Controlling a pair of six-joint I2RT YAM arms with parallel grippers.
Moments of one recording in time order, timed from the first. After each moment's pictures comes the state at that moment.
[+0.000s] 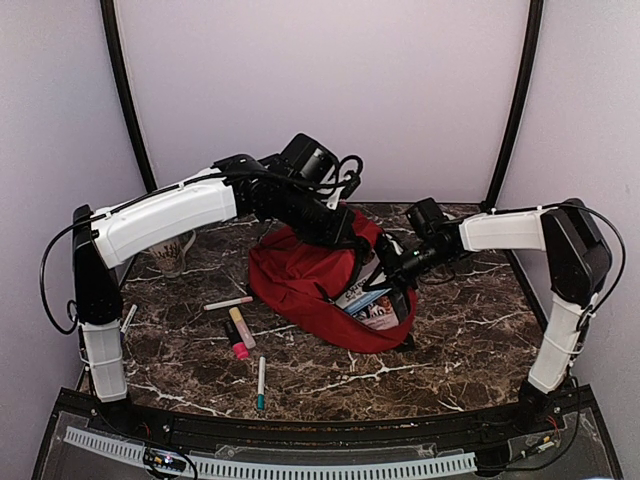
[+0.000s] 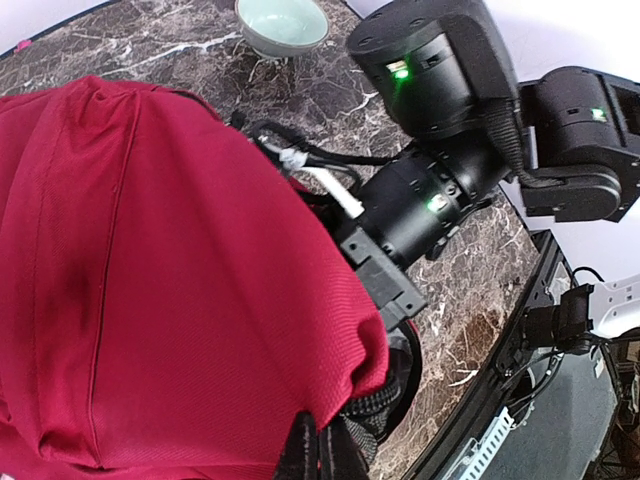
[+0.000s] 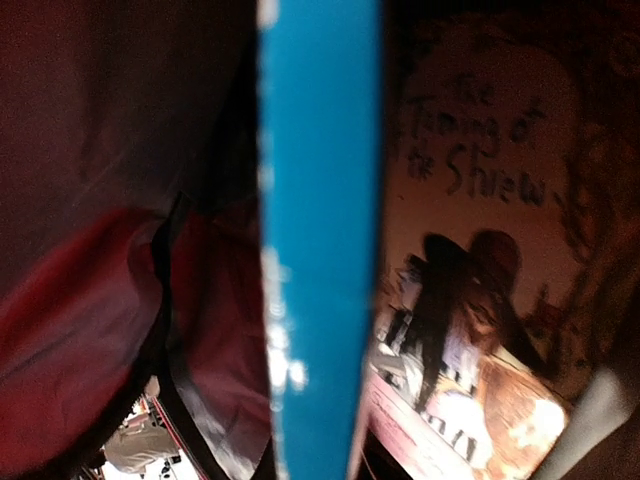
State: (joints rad) left arm -0.93 1.95 1.96 -0.80 0.17 -0.43; right arm 0.50 1.83 1.19 -0.43 -0.85 0.46
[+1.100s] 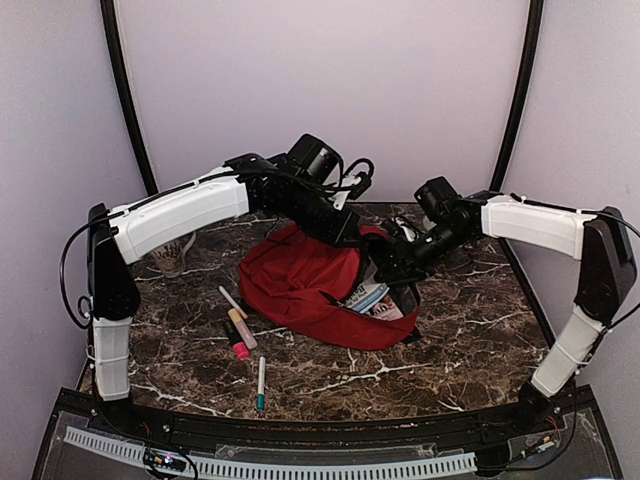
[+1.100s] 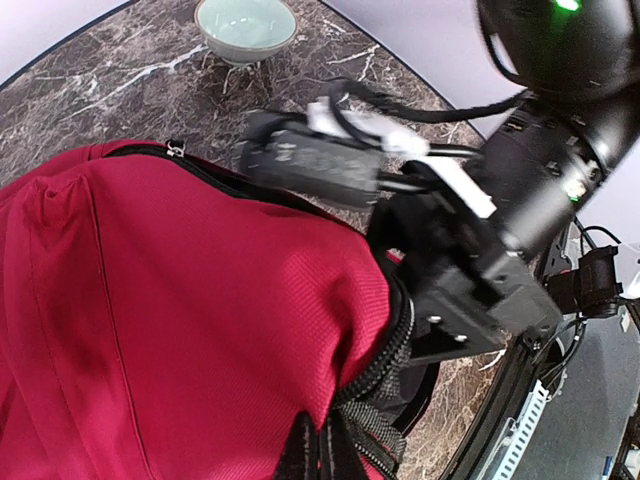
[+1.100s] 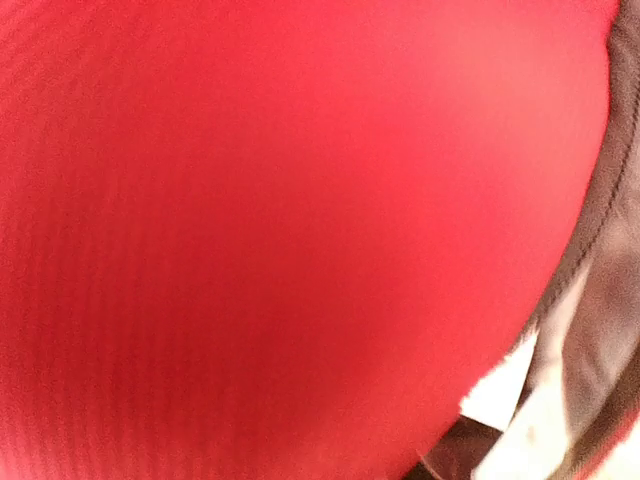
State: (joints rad) left arm -0.90 2.04 2.06 -0.82 0.24 -0.23; right arm 0.53 1.68 1.28 -0.72 -0.67 0.33
